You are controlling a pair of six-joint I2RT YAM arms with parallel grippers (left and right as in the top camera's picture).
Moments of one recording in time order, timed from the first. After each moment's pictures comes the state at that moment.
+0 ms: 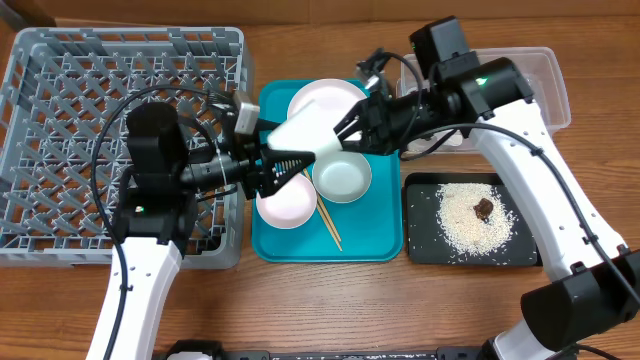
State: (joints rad) left arm -0.03 1.20 0.96 -0.17 1.12 -0.14; right arm 0.35 1.77 1.78 -1.14 -1.03 0.31
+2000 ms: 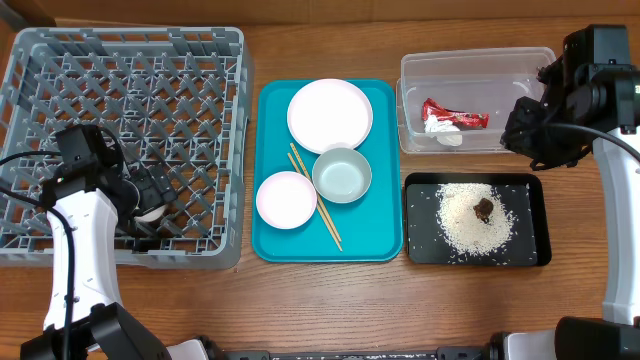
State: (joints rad) left arm 0.41 1.48 1.10 -0.88 0.02 -0.12; right arm -0.05 1.58 1.77 -1.48 -0.15 0.30
